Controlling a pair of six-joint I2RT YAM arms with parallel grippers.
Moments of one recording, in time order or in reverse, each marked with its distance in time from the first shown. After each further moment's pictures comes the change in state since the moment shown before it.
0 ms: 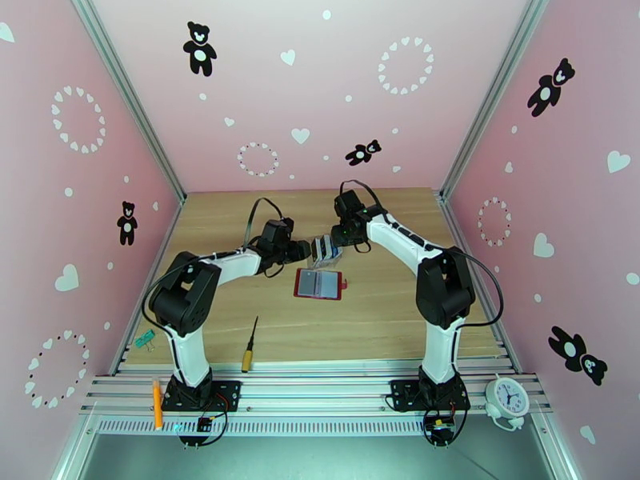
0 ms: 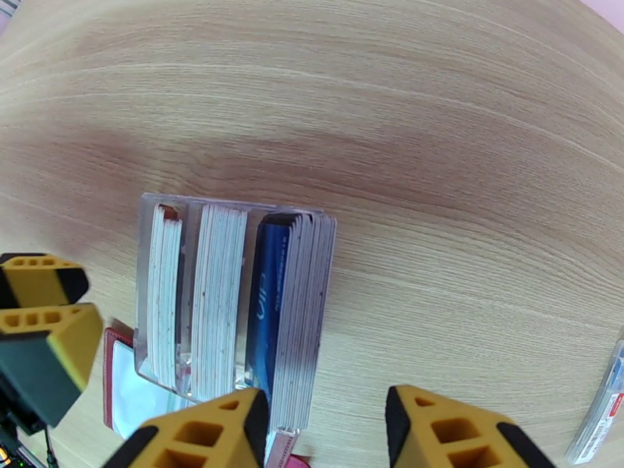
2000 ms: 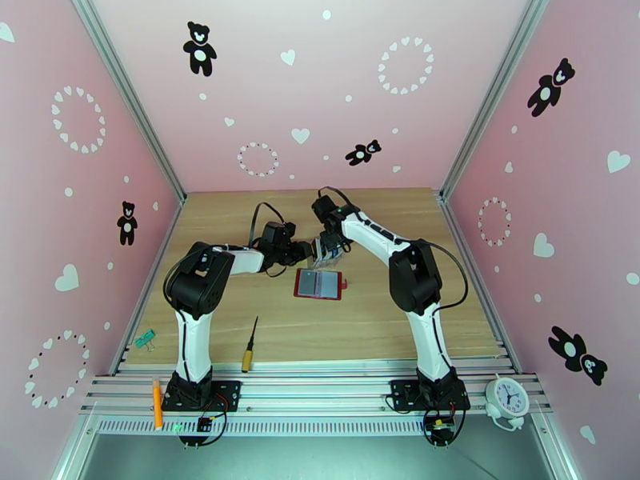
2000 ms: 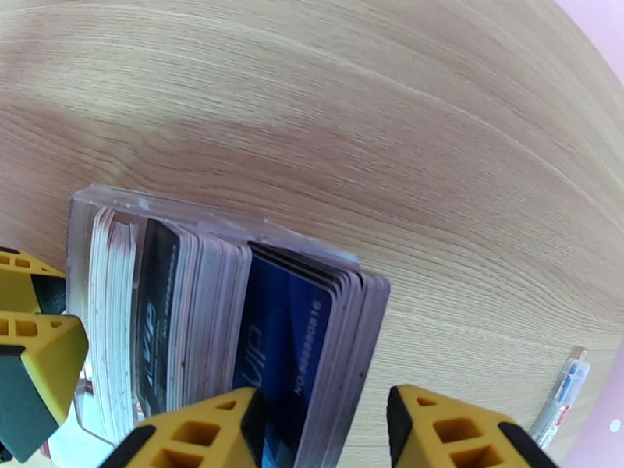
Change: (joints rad) left arm 0.046 0.154 0.055 0.110 0.206 -0.127; right arm 0.097 0.230 0.247 -0.176 0.259 -0.078
